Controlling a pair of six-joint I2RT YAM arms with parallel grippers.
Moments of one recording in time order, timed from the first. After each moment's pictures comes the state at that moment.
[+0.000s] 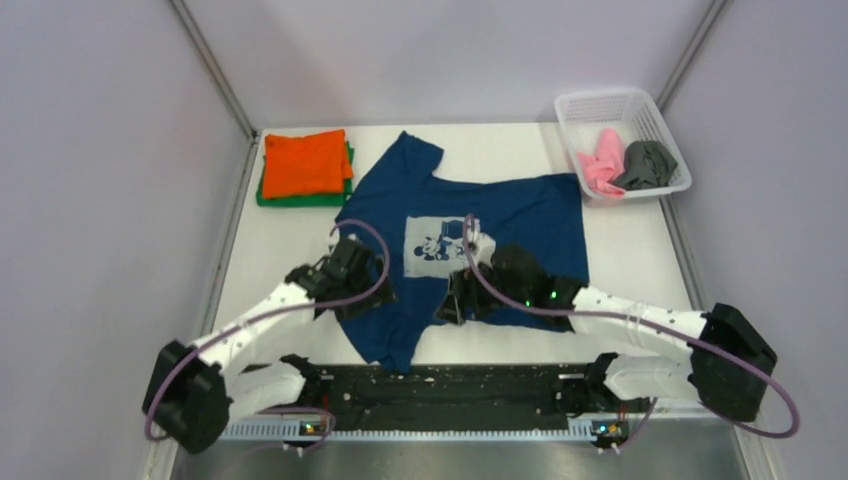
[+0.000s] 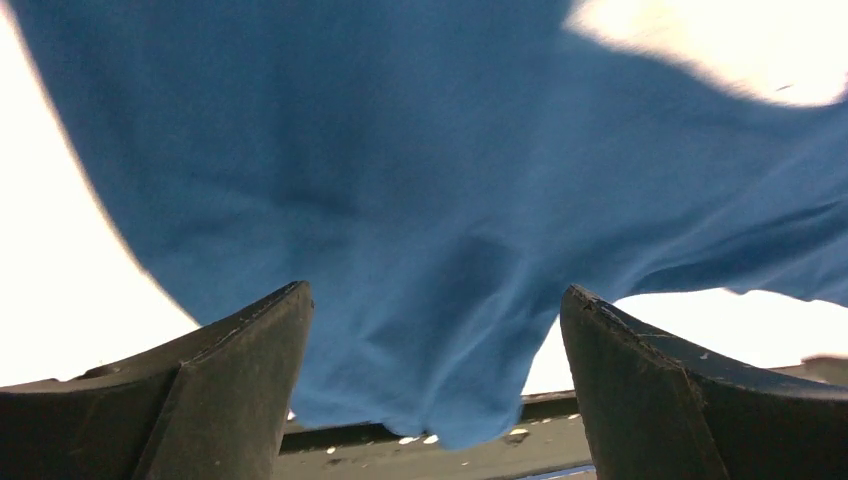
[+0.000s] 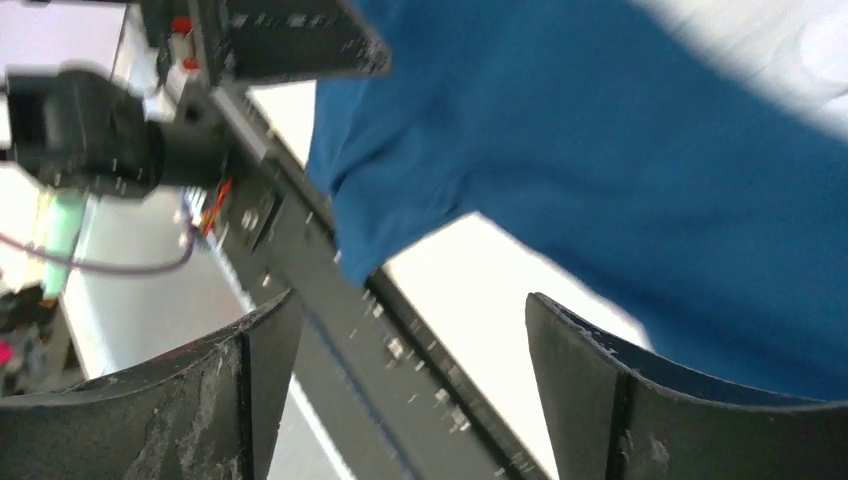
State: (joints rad) left arm -0.56 1.16 0.72 -0.63 -0.03 -0.83; right arm 0.85 1.20 0.66 -0.04 -0.26 0.57
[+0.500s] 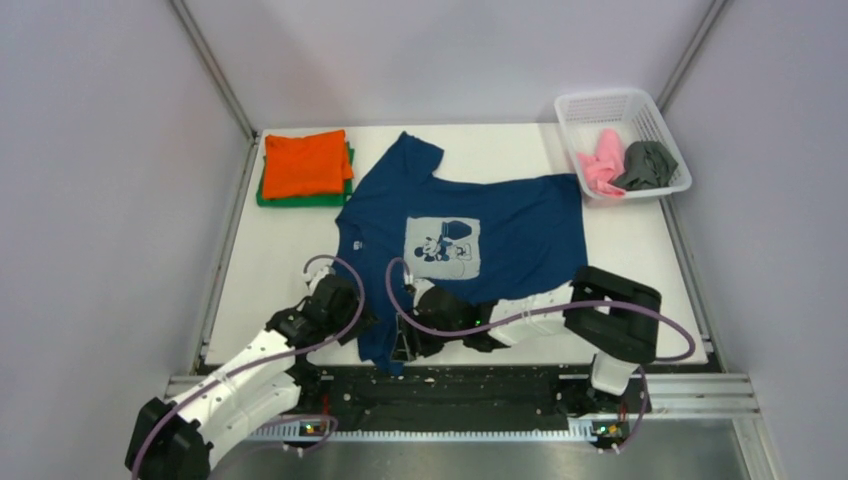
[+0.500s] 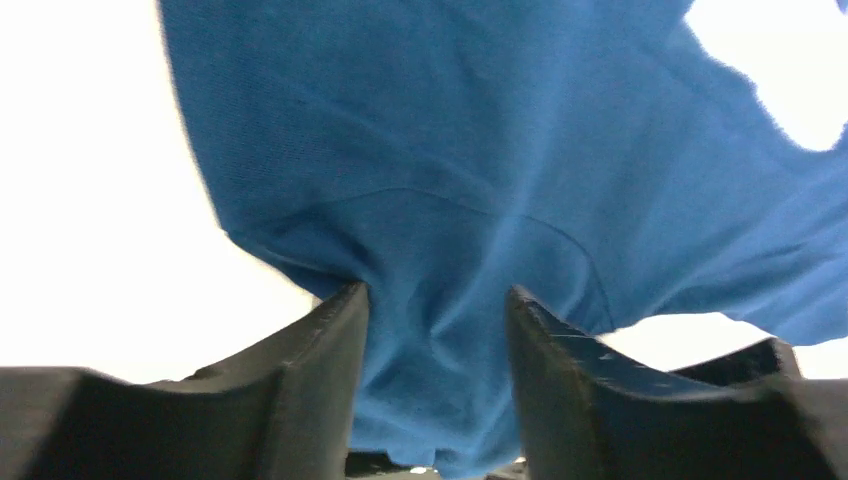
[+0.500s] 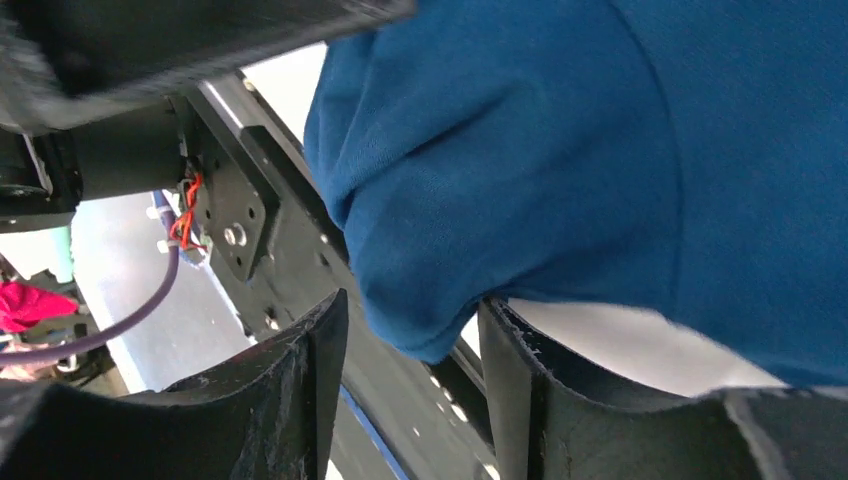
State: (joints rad) left arm -0.56 0.74 0.33 -0.53 -0.05 -1.07; right arm 1.21 1.68 0.72 0.26 -0.15 0.87
